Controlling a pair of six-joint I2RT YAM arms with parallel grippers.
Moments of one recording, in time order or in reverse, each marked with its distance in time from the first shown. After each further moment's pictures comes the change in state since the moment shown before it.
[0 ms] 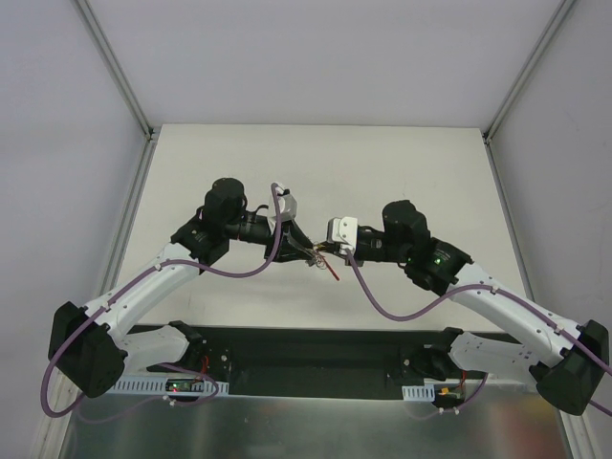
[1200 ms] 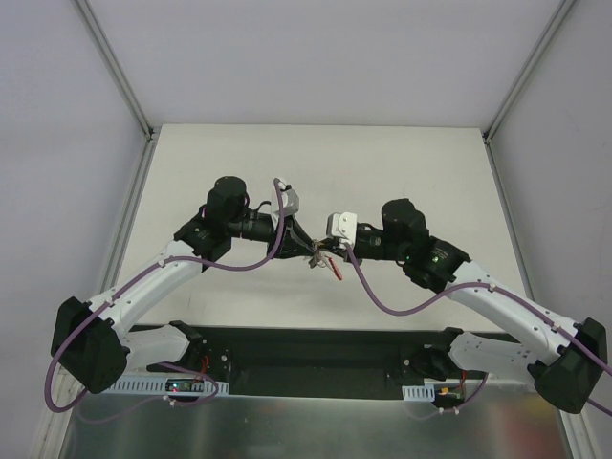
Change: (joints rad) left arm 0.000 0.027 0.006 0.020 -0.039 -0.050; right arm -0.009 0.015 0.000 0.022 0.001 0.050
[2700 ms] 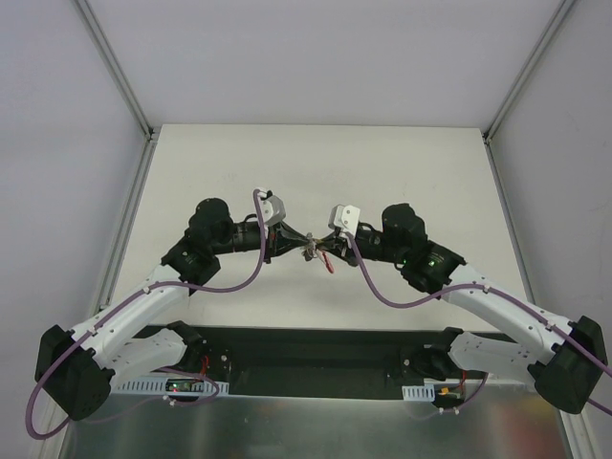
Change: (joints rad) left arm -0.018 -0.187 -0.164 0.171 -0.285 -0.055; right arm -0.001 -0.001 -0.076 0.130 0.058 0.180
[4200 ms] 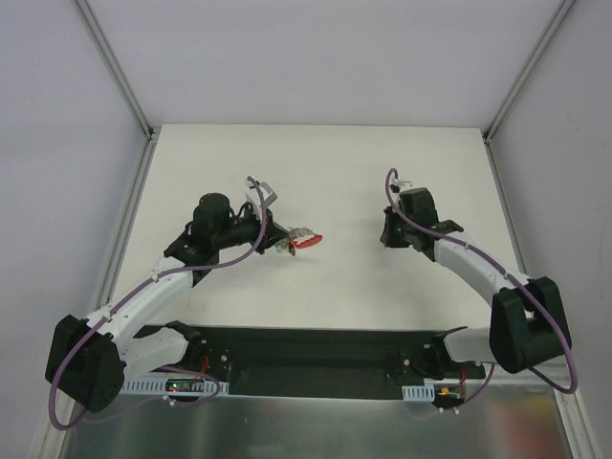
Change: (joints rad) left arm 0.126 0.081 -0.038 -0.093 -0.157 -0.079; right arm -0.453 0.253 -0.011 -0.277 0.410 0.583
